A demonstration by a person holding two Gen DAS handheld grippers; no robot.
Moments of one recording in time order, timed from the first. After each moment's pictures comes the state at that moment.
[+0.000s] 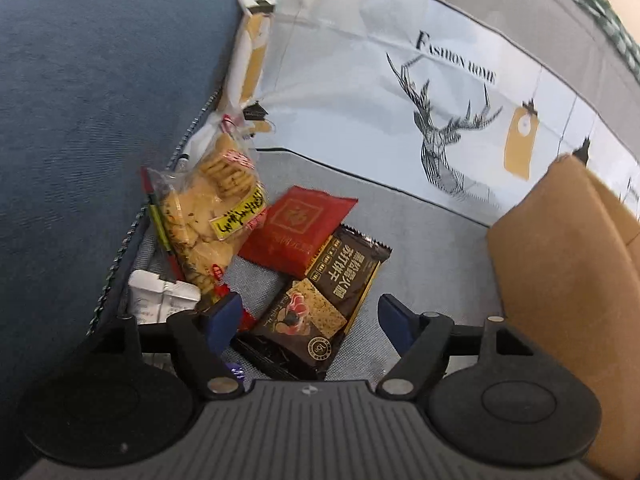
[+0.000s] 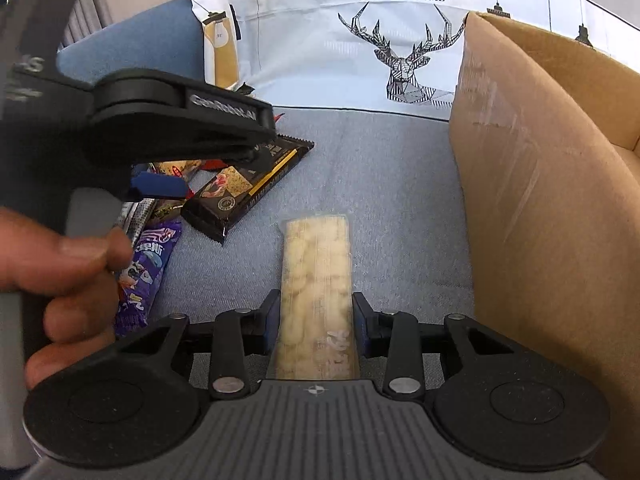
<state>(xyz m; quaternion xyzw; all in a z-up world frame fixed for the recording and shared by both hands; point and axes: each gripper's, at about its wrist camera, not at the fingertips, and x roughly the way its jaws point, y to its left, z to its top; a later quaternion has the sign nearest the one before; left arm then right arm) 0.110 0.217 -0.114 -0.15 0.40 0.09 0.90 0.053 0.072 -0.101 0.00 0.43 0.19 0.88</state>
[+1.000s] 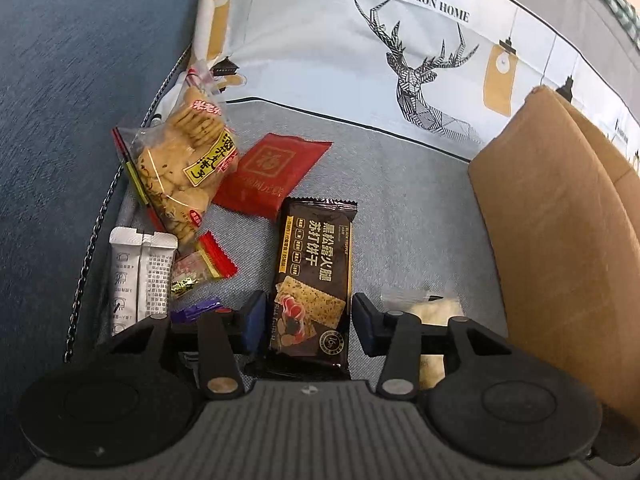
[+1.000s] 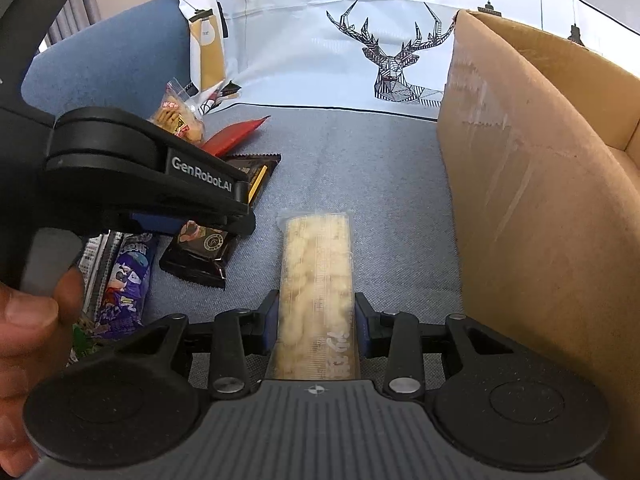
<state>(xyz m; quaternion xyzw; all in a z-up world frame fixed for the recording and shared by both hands) 0.102 0.202 -0.115 -0.12 0.47 0.05 0.87 0.054 0.078 -0.103 -0.01 0.43 0.17 0.89</state>
